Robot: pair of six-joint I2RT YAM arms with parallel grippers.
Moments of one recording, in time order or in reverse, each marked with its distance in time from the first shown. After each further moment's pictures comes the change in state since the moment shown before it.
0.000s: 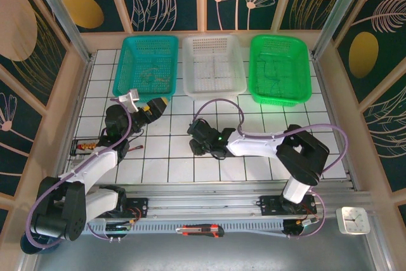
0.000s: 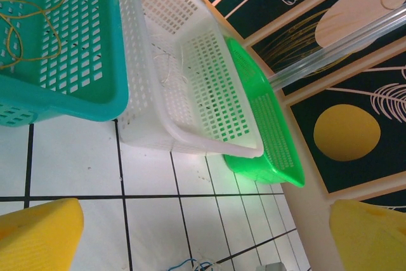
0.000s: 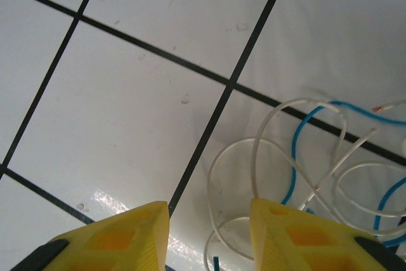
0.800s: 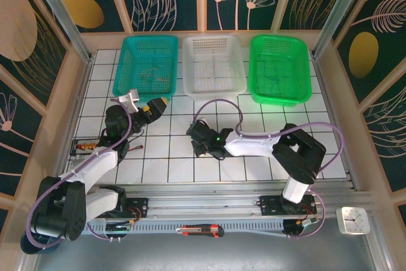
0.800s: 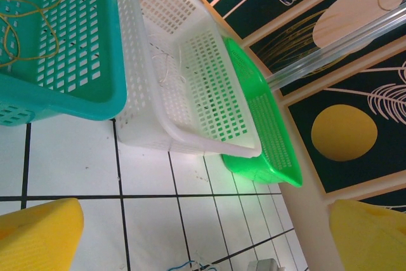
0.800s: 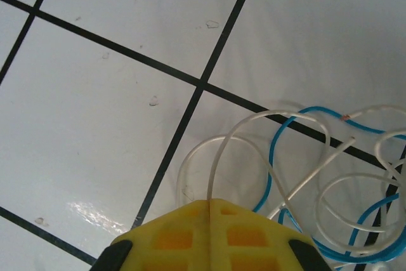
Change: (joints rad) left arm 0.000 0.002 -0.006 0.015 0.004 -0.008; right arm 0.004 0.030 0.005 -0.016 0.058 -0.005
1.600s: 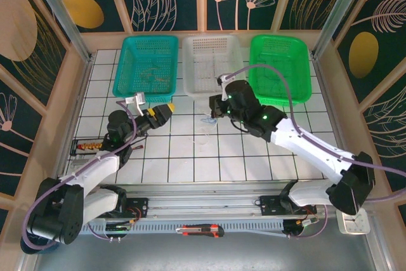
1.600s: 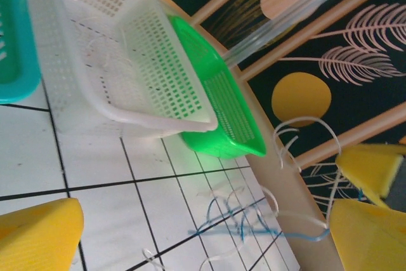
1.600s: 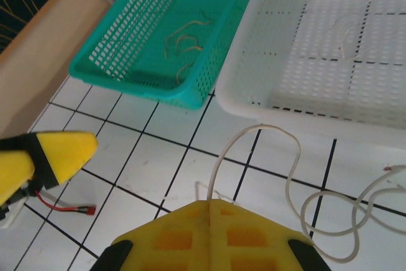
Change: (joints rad) left arm -0.084 -0.029 -0.053 0.136 0.070 0.013; right arm -0.254 -0.451 0.142 -0.065 -0.156 -0.074
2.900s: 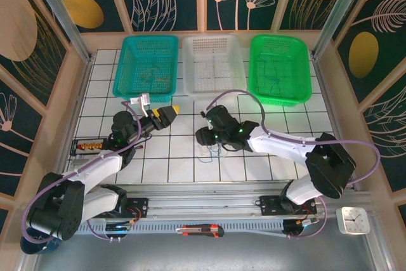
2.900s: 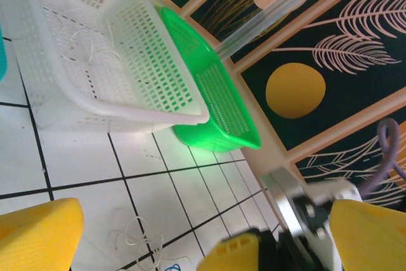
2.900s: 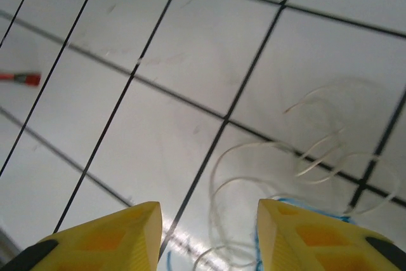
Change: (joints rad) left arm -0.052 0.038 -0.001 0.042 -0.043 0.007; right arm 0.132 0.200 -0.216 0.089 -0.108 0.027
